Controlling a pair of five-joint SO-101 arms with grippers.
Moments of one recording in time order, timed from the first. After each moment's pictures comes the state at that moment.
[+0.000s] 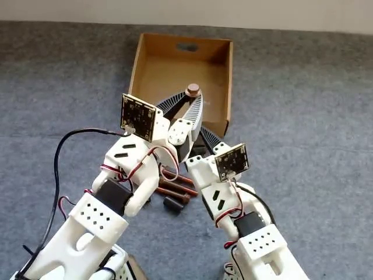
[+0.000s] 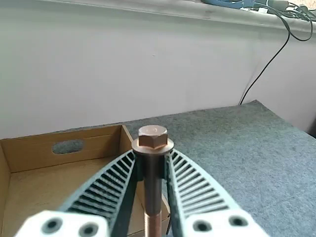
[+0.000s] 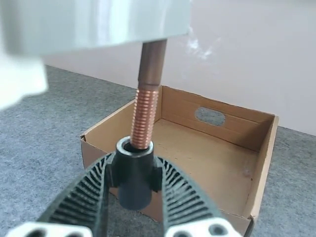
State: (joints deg) left arm 27.1 -53.5 57.5 7.8 10.2; right arm -28.1 -67.7 90.0 -11.1 2.6
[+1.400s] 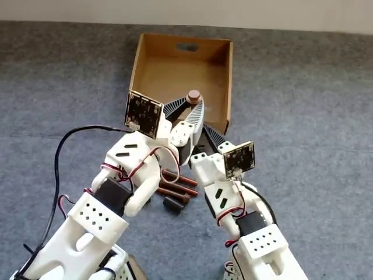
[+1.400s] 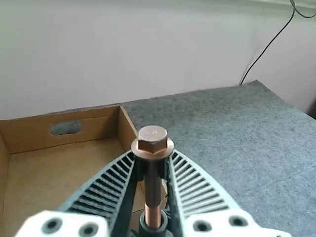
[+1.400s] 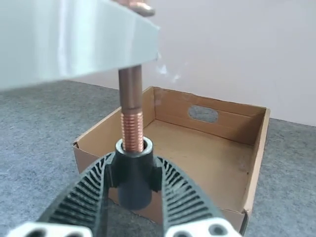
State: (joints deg) left arm 27.6 -53.6 54.6 15.5 10.5; right arm -25.9 -67.8 90.0 -11.1 -1.0
